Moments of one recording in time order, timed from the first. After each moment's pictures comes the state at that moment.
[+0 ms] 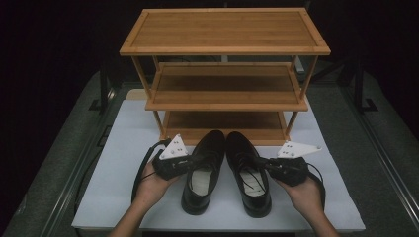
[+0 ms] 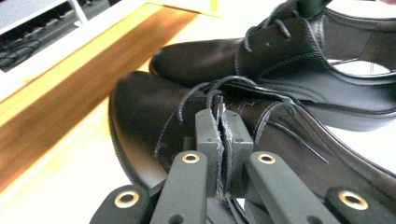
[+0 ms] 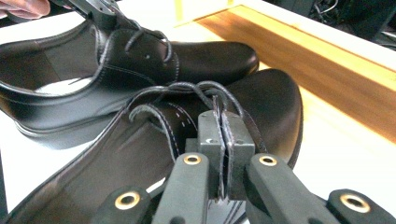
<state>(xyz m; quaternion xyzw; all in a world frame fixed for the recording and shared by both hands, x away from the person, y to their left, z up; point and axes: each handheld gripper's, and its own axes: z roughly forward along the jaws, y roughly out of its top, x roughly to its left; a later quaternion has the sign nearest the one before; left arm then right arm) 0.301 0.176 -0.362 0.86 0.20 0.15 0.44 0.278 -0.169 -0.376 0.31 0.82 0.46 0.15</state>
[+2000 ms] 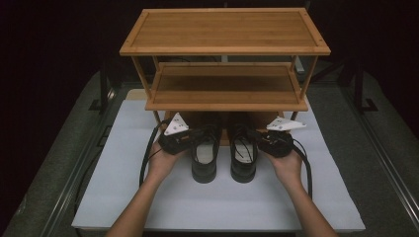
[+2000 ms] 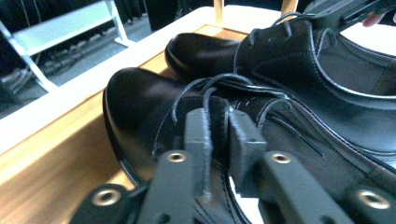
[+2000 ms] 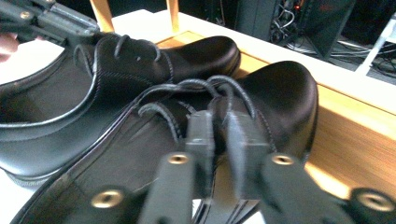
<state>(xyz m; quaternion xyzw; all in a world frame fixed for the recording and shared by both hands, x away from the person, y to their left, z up) 0.374 0.176 -0.380 0.83 0.25 0.19 0.47 0.357 -0.158 -0.389 0.36 0.77 0.49 0.19</state>
